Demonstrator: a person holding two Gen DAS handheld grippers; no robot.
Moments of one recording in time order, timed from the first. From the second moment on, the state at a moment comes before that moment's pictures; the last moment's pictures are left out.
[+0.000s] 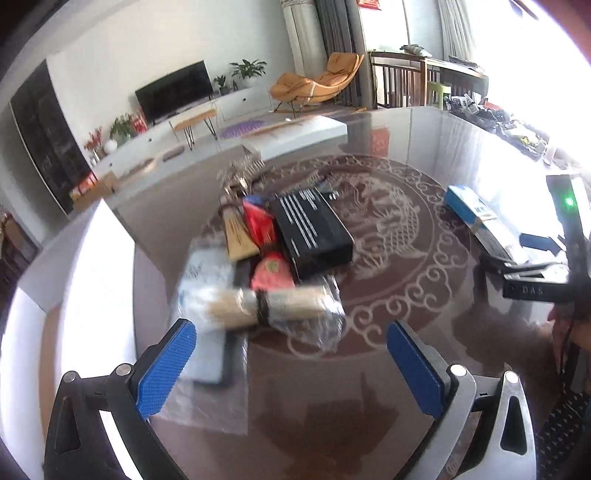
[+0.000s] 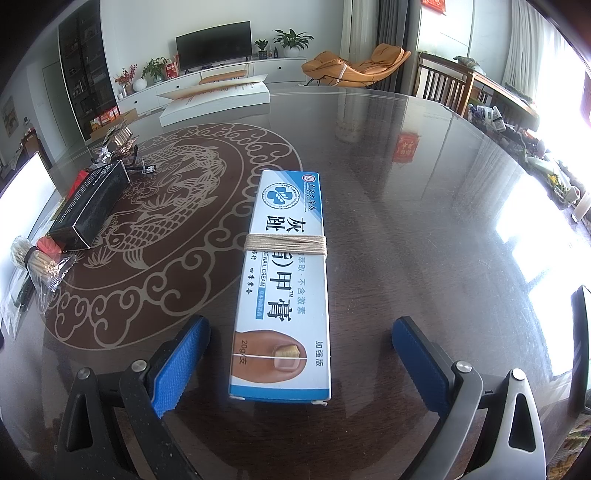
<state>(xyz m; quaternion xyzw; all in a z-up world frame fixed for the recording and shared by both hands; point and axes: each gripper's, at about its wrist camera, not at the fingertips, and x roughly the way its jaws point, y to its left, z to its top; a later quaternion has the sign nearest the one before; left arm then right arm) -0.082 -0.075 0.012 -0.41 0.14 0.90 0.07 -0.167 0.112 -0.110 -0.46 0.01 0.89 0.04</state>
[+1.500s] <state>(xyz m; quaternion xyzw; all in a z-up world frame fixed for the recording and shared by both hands) -0.078 -0.097 -0.054 -0.53 0.05 0.84 0.08 -0.167 0.115 -0.109 -0.45 0.02 0.89 0.04</state>
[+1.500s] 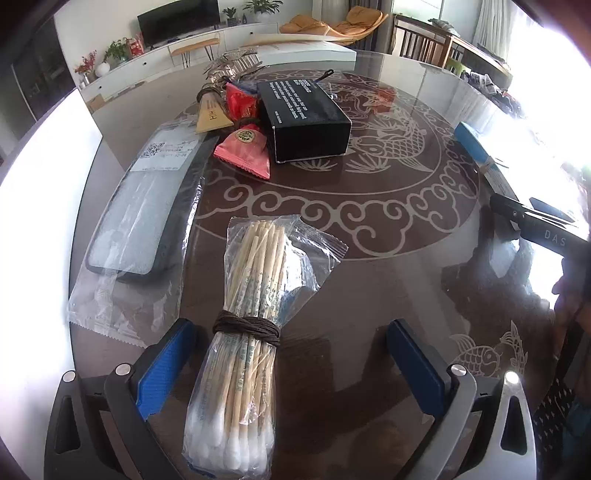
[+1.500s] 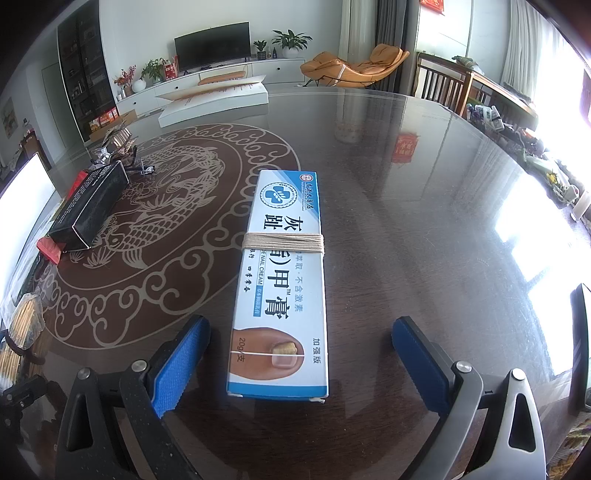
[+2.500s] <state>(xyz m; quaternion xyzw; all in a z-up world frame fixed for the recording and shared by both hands) -0.035 -0.097 -0.047 -0.46 0.00 0.88 0.10 -0.207 0.105 -0.086 -0.55 0.00 0.83 -0.02</state>
